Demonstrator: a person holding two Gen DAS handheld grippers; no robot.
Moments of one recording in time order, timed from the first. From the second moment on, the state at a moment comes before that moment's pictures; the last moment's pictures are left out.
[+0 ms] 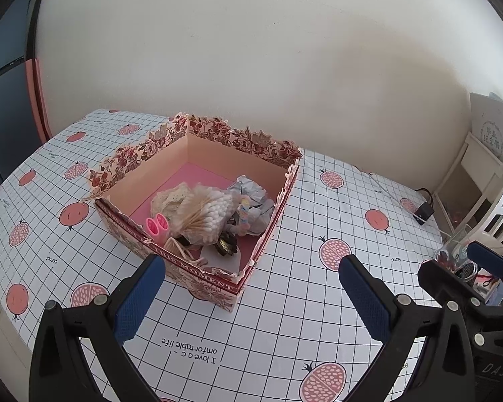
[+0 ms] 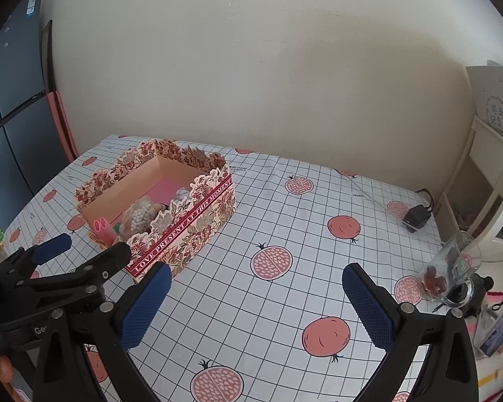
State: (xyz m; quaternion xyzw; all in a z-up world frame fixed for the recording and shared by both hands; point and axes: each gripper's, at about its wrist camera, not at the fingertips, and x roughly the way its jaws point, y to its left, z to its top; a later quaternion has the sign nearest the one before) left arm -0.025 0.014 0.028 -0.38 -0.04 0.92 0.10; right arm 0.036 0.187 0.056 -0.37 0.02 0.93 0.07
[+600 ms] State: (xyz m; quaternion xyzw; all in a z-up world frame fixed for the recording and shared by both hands) left arm -0.024 0.010 0.029 -0.38 -0.04 0.92 0.09; right arm 0.034 0.188 0.054 -0.36 0.03 0.93 0.07
